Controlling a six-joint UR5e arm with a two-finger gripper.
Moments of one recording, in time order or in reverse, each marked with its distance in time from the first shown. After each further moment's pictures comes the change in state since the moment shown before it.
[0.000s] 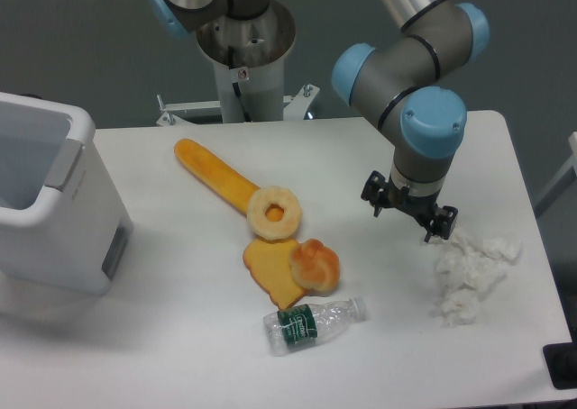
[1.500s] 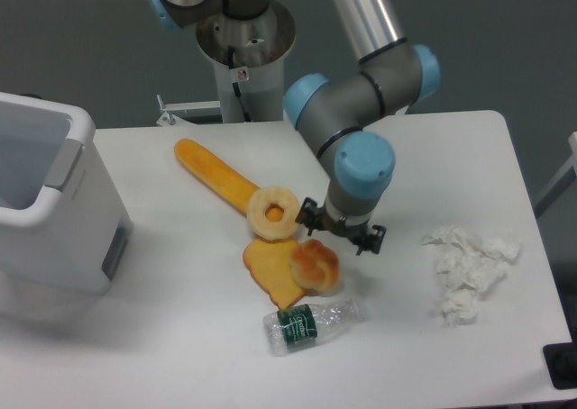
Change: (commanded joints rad) arm -0.161 -0.067 -0.103 0.035 -0.066 -0.402
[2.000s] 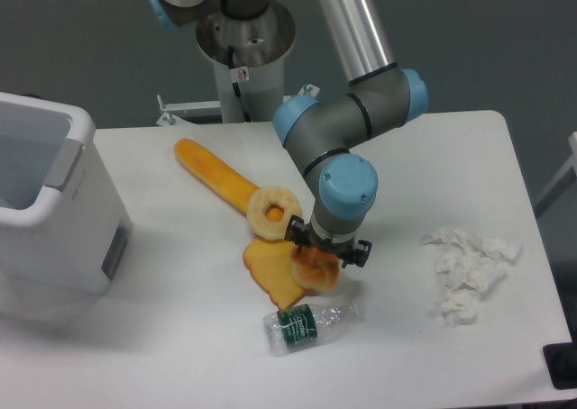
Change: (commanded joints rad) arm 0.000 -0.017 0.017 0.003 0.000 0.006
